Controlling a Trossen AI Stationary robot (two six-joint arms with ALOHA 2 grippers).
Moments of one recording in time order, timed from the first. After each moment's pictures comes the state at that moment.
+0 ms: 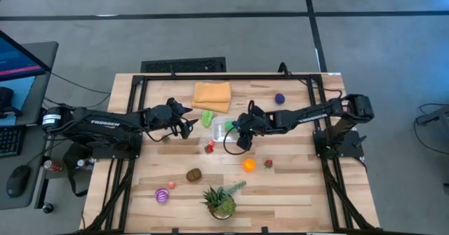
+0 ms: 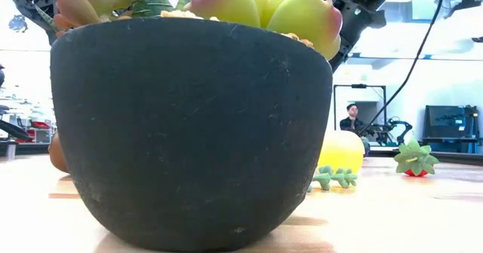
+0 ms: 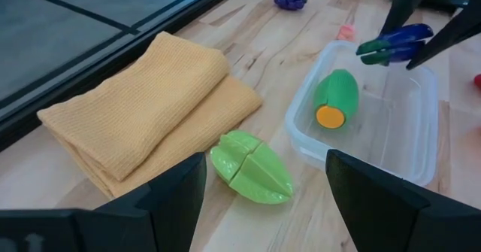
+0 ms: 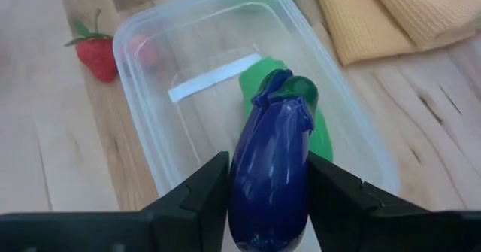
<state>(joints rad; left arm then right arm) 0.19 1.07 0.36 0.25 -0.25 -0.19 0.00 1.64 0.97 -0.27 0.23 0.27</state>
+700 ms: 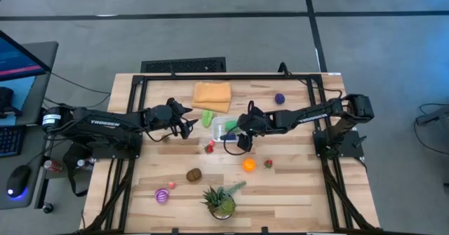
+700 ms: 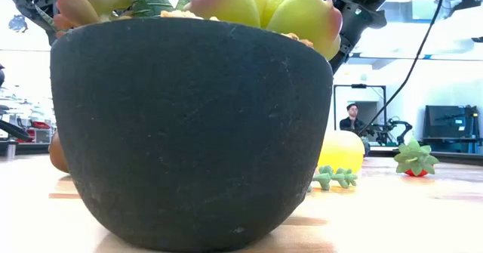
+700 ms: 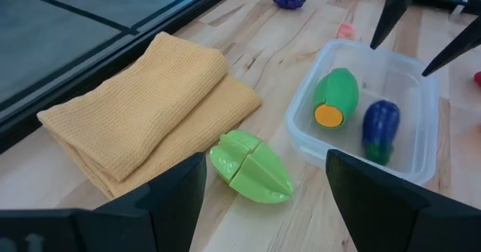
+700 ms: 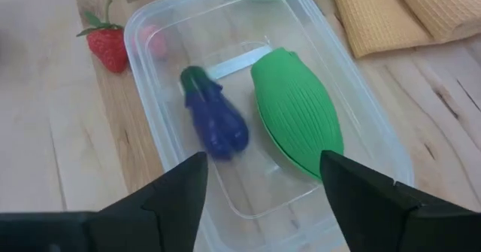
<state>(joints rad) 0.19 1.07 0.36 0.24 -0.24 -0.18 0.00 1.64 0.97 -0.28 0.20 0.27</state>
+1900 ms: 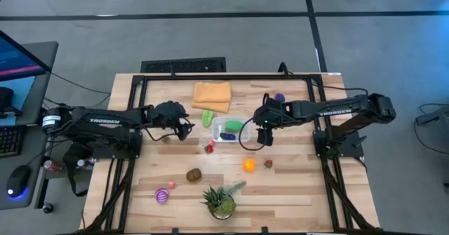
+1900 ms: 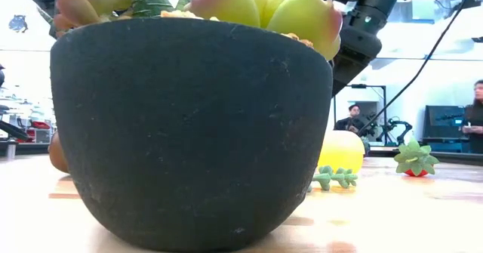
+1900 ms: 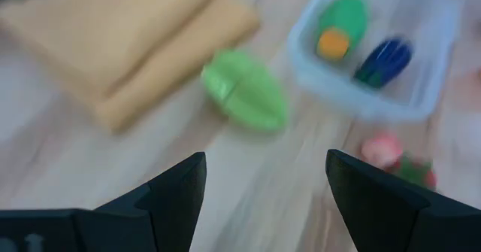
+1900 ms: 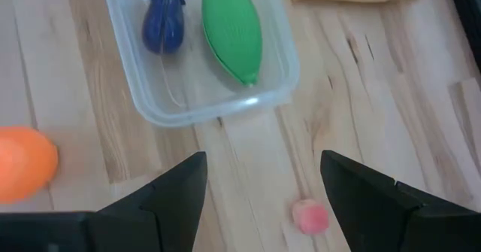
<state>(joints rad) 0.23 1.07 0.46 -0.13 -0.12 -0.31 -0.04 1.39 0.97 -0.68 0.21 0.07</state>
